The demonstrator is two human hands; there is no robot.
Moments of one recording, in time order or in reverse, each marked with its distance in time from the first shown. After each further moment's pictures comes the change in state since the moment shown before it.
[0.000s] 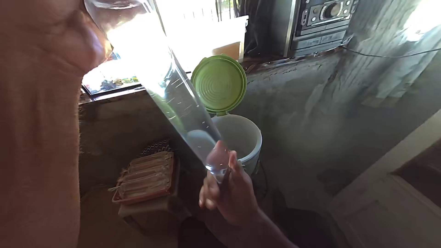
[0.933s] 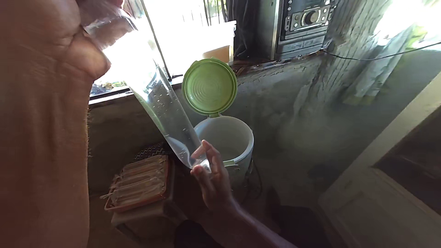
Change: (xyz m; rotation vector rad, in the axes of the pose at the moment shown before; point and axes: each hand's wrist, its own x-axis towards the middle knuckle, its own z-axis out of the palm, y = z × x) left_hand -0.001 0.027 0.104 0.117 0.604 -0.164; right_hand 0.017 0.026 -0.006 -0.798 0.145 -0.465
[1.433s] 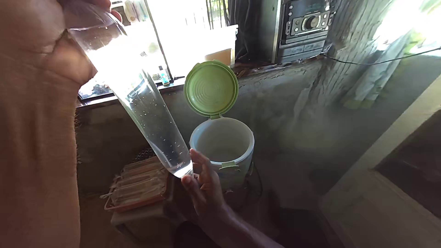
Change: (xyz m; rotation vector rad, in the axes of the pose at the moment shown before) left_hand 0.062 -0.036 -0.090 -0.314 -0.742 0.184; right_hand -0.012 0.006 0.018 -0.034 -0.081 -0.105
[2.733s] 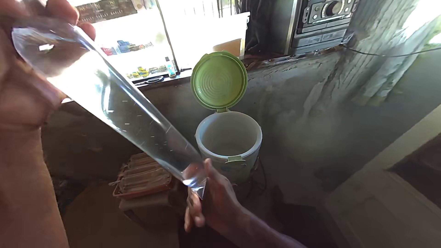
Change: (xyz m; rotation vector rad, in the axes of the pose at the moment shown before) left_hand -0.086 0.024 0.002 0.194 0.300 -0.026; right_hand -0.012 -0.033 -0.007 0.882 -0.082 0.801
